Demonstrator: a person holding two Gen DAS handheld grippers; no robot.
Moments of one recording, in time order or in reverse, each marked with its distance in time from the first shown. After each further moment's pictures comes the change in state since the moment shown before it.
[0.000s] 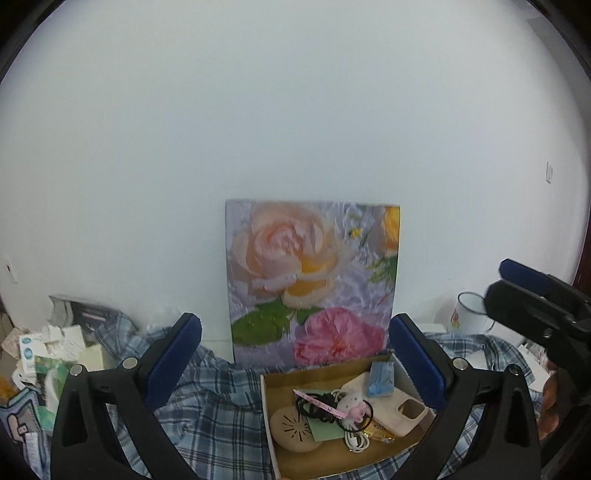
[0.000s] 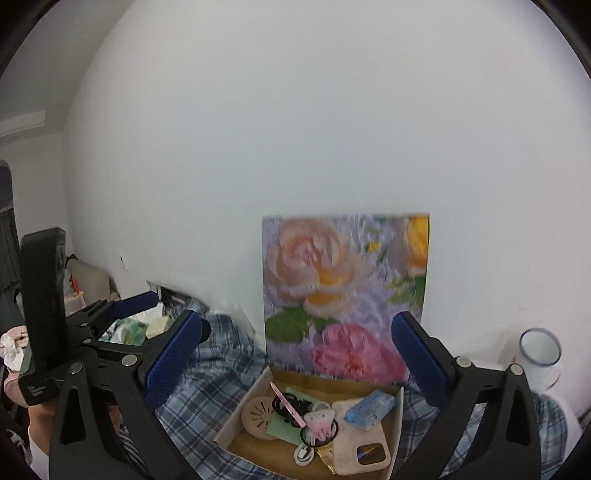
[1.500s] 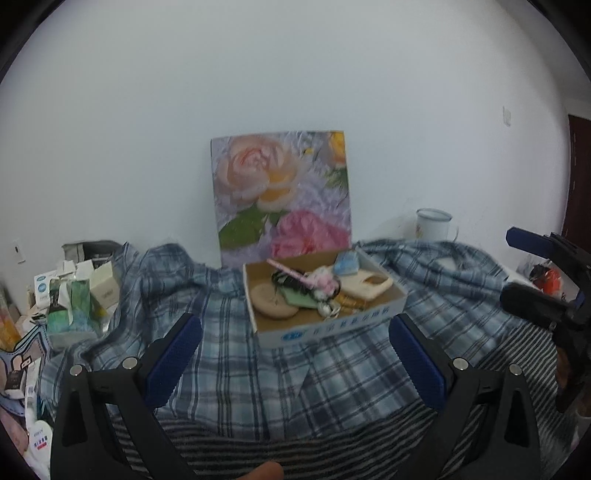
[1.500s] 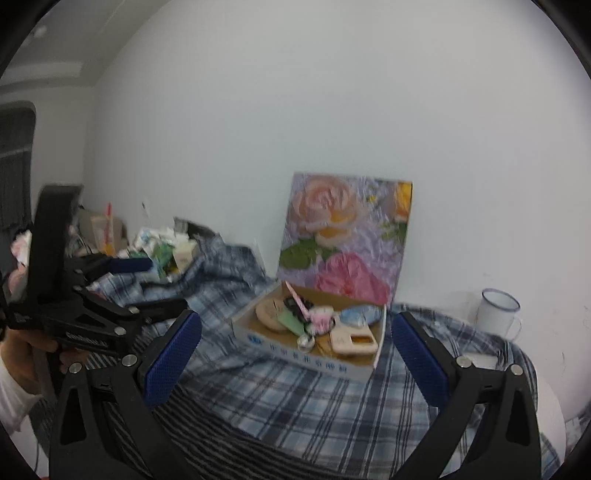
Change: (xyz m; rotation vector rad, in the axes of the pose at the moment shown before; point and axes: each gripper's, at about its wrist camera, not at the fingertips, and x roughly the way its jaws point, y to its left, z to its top) left arm -0.106 -0.046 -0.148 0.105 0.072 -0.038; right arm -0.124 0.030 -0.135 -0.170 0.027 -0.021
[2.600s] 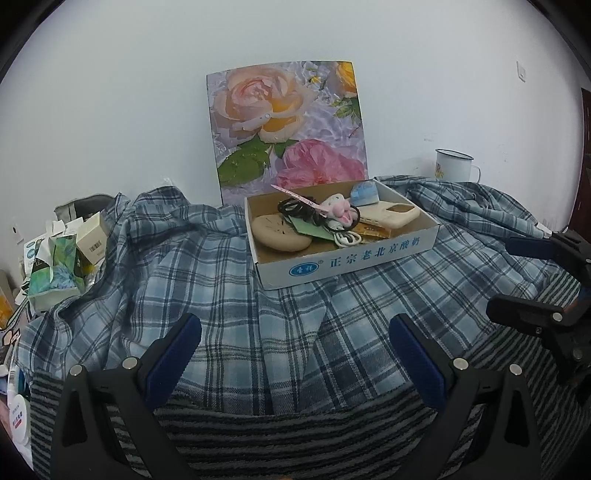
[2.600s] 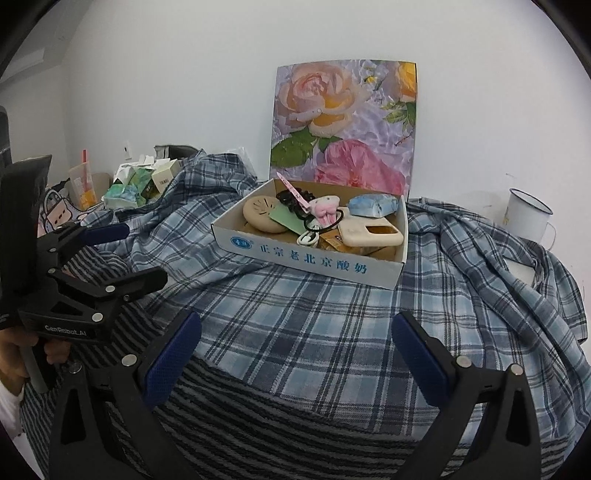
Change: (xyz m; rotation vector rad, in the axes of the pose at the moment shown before) left arm 0.059 0.000 -0.057 0.030 0.164 0.048; right arm 0.069 -0.008 -0.069 0.106 0.294 0.025
